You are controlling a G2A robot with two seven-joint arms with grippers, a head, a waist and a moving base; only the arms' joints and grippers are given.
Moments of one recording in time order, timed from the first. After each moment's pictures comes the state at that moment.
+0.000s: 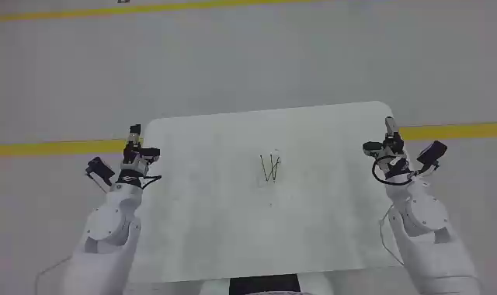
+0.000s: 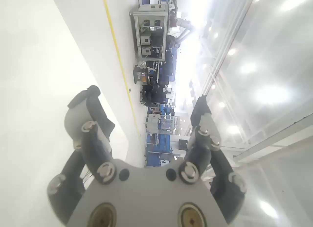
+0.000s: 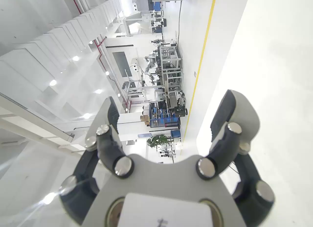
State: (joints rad) left arm 1.72 -1.15 -1.59 -1.81 -0.41 0.00 -0.02; right arm -1.73 -1.15 1.60 -1.80 0.42 0.00 0.00
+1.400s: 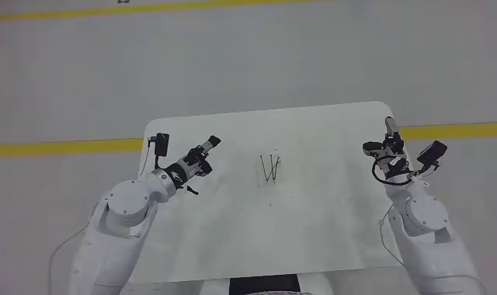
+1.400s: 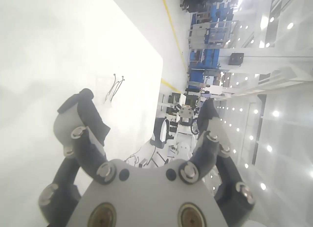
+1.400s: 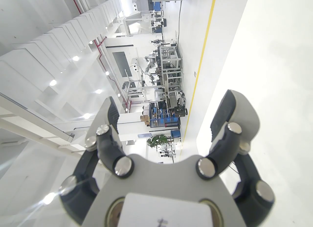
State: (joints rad) left arm 1.57 -1.11 -1.43 -1.91 -0.10 0.33 -0.59; right arm -1.73 -1.15 1.60 -1.80 0.42 0.00 0.00
